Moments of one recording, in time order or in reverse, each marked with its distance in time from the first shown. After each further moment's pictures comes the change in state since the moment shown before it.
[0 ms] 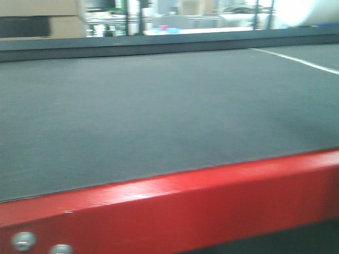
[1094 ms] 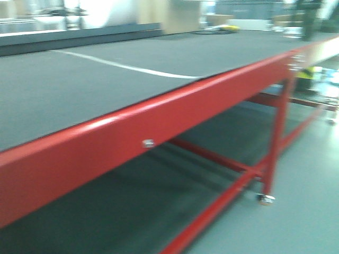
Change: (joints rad) left arm 0.000 0.000 0.000 0.000 0.000 0.000; right arm 0.000 0.000 0.000 0.000 0.000 -0.002
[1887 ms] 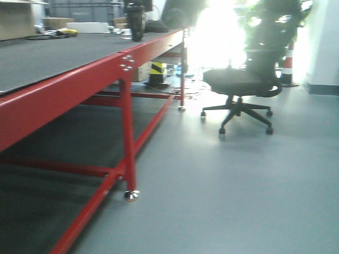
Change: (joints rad) left arm 0.000 0.000 0.000 0.000 0.000 0.000; right arm 0.000 0.000 0.000 0.000 0.000 0.000
